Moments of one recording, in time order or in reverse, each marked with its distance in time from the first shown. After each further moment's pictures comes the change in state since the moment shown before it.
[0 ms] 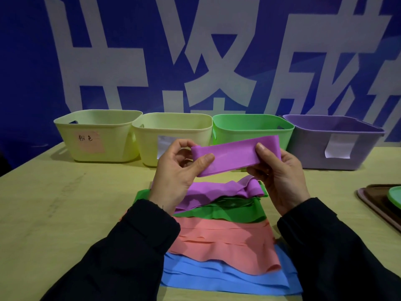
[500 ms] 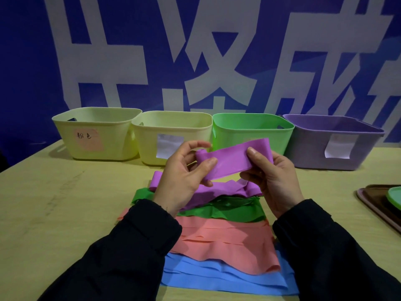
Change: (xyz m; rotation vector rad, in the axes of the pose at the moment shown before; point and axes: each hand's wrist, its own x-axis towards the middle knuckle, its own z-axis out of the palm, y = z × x) left_hand -0.004 0.000 0.008 -0.065 -0.132 -0.043; right_hand -0.005 0.006 0.006 -0.080 -0.015 0.018
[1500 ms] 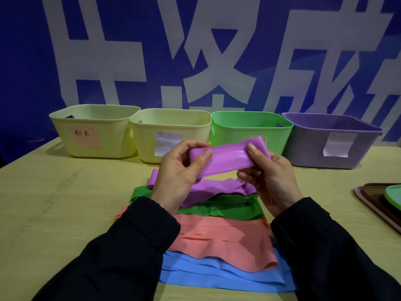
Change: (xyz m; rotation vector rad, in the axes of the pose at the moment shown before) left_hand -0.001 -0.001 0.000 0.064 0.104 0.020; right_hand -0.004 -0.004 0.005 0.102 -0.024 0.075
